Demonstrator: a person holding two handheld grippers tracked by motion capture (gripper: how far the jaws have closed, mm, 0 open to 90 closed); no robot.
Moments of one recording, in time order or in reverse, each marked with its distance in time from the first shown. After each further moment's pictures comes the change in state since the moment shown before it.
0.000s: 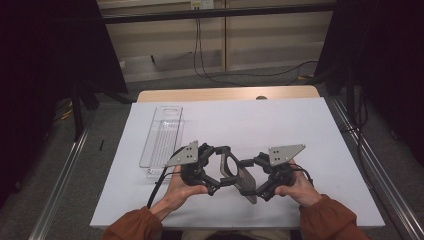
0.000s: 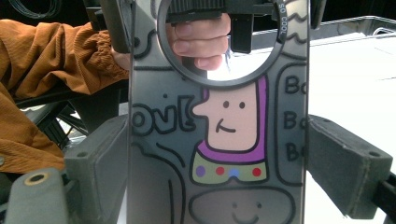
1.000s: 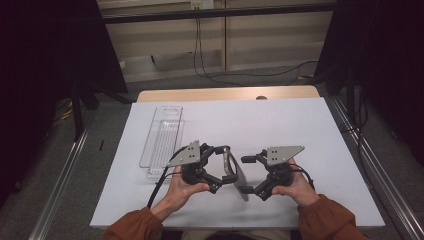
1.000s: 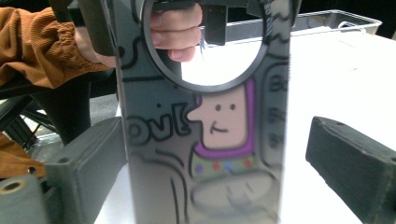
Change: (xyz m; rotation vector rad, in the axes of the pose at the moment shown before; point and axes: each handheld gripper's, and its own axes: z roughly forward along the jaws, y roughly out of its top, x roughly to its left) left arm 0.000 -0.001 0.001 0.045 0.075 -0.002; right arm 0.000 -0.002 0.002 0.034 -0.113 -0.005
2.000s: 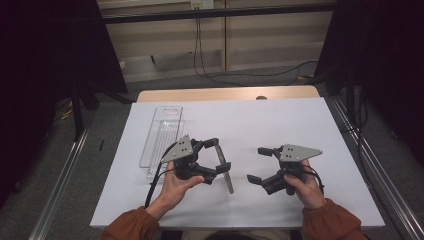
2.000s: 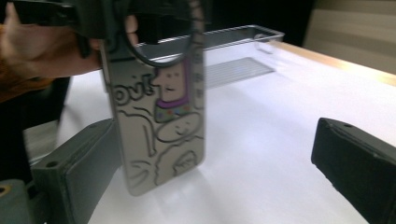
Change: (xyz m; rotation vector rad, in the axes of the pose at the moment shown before) left arm 0.008 0.008 -0.018 0.016 0.154 -0.043; right arm 0.001 -0.006 -0.028 -0.067 -0.271 0.056
